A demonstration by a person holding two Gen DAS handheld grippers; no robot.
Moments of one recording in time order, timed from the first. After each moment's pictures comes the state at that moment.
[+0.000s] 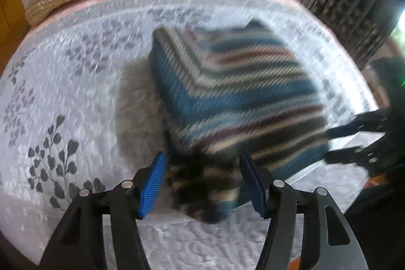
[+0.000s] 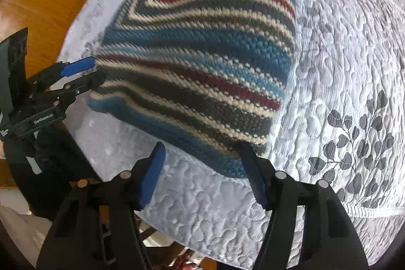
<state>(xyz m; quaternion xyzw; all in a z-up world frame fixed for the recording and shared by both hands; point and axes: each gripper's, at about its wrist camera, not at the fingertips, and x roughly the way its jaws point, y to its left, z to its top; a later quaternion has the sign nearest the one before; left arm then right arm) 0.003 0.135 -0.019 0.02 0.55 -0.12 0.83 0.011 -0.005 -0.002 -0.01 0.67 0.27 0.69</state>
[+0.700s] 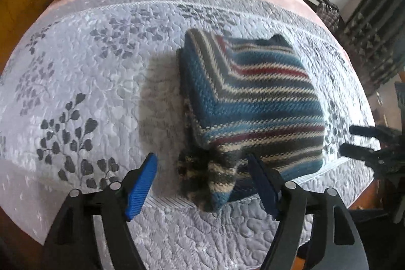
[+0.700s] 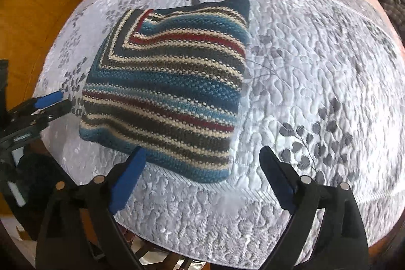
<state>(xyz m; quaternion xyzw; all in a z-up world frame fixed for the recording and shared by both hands) 0.000 0.157 0.015 -0.05 0.56 -0.07 0.82 0.018 -0.021 0.041 -0.02 0.63 0.18 0.75</state>
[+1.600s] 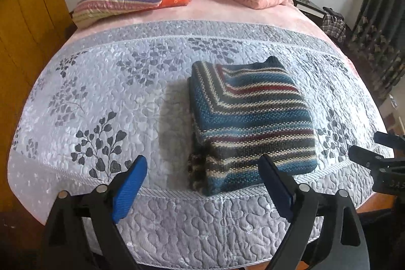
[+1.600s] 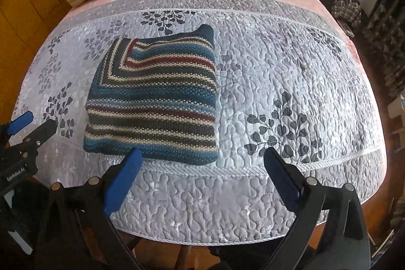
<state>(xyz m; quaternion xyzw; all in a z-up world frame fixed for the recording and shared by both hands) -0.048 0.132 0.067 0.00 0.49 -0.02 0.87 -0.042 -0.012 0.104 -0.03 0.57 0.06 0.82</state>
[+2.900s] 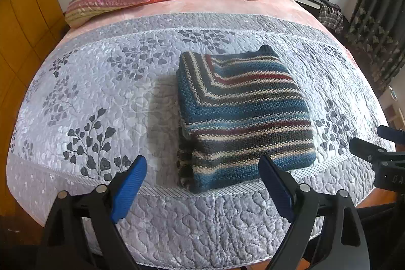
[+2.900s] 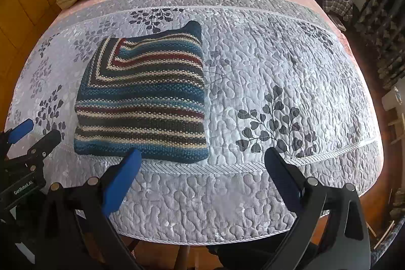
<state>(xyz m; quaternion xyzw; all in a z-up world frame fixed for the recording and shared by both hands) -0.043 0.113 0.051 0.01 0.51 -0.03 0.86 -0.043 -0.018 0.098 -0.03 0.57 0.02 0.82</state>
